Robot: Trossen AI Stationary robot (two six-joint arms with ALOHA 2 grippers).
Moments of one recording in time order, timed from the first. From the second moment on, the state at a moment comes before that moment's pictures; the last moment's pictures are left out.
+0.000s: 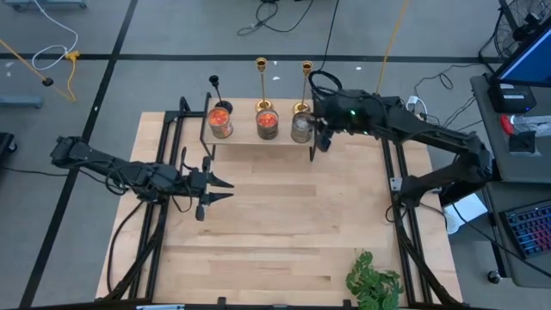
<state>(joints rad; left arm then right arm) -0.28 0.76 0.49 0.13 -0.24 0.00 -0.31 1.31 1.39 -0.60 0.16 -0.03</state>
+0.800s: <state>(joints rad) -0.28 0.42 0.49 -0.07 -0.34 0.10 0.06 0.91 0.95 -0.51 0.15 0.03</state>
